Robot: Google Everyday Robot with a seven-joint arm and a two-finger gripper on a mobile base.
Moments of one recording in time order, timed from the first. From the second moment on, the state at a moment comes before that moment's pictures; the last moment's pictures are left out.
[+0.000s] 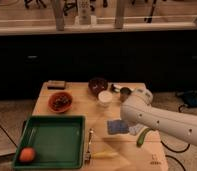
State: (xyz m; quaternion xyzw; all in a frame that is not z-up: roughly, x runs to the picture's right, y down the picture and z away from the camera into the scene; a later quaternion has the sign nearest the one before) arm 0.162 0.171 0.735 -0.21 -0.06 -0.38 0.90
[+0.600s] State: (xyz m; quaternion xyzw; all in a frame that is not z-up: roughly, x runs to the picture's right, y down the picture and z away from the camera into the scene) arm 0.154 0.166 0.737 -0.21 -0.07 -0.42 0.88
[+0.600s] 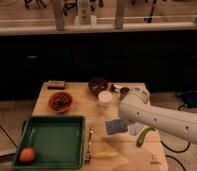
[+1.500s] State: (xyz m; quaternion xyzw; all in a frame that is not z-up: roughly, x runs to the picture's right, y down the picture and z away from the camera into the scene) arm 0.139 0.163 0.742 -0.21 -0.09 -0.47 0.85
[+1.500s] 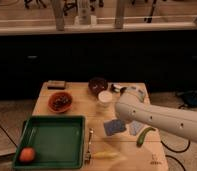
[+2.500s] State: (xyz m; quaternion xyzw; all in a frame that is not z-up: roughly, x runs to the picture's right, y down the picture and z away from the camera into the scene) arm 0.120 0.161 0.745 -0.20 -0.11 -0.53 0.82
